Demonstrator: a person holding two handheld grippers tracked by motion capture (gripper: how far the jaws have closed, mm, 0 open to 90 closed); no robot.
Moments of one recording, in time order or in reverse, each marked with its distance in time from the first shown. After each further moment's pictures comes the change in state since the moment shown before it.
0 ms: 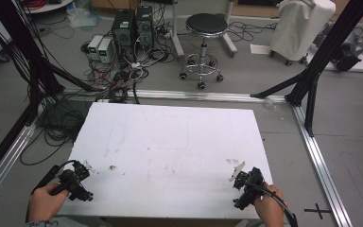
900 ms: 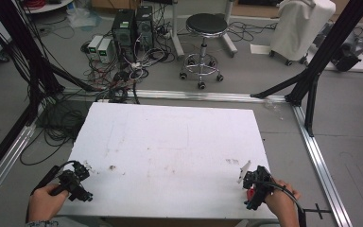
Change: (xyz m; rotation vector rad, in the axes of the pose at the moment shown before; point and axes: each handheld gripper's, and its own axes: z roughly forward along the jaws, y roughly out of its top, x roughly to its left) left arm 0.000 0.000 0.001 0.008 0.008 0.000; right arm -0.022 -0.017 -0.005 0.075 0.083 -0.157
